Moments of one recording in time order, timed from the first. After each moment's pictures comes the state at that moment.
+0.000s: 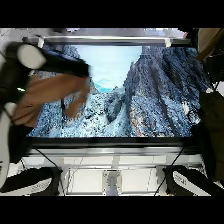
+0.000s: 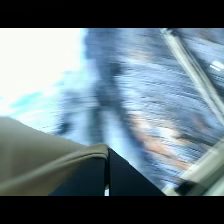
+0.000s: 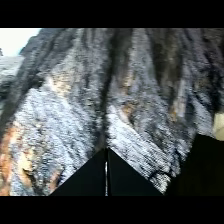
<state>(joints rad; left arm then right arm) -0.56 -1.31 1.65 1.27 -1.11 -1.44 -0.04 -1.10 1.90 -1.58 1.59 1.29</state>
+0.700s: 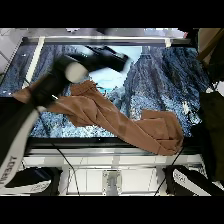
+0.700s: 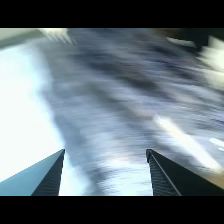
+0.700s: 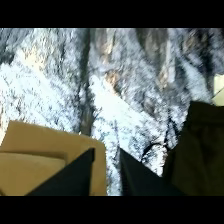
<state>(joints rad) -0.55 -1.38 1.67 1.45 -0.70 -1.54 -0.16 -1.10 1.71 -1.52 1.54 1.27</state>
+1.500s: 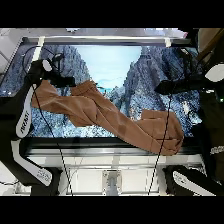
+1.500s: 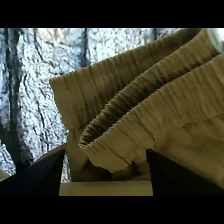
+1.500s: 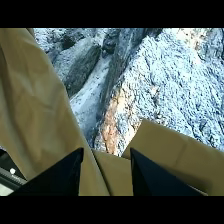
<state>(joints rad) -0.04 -1.79 1.66 1.35 -1.10 -1.43 0.00 -1.15 1.30 -1.13 1.29 1.29</state>
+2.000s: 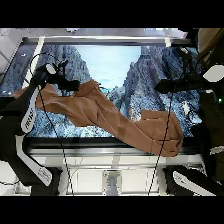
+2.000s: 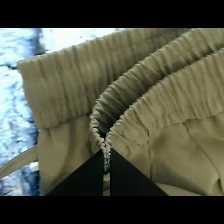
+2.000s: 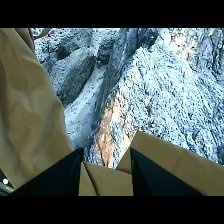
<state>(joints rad) -0.03 -1.87 1.66 1.16 -1.10 -1.36 0.01 -1.15 1.29 -1.14 1.23 1.29</state>
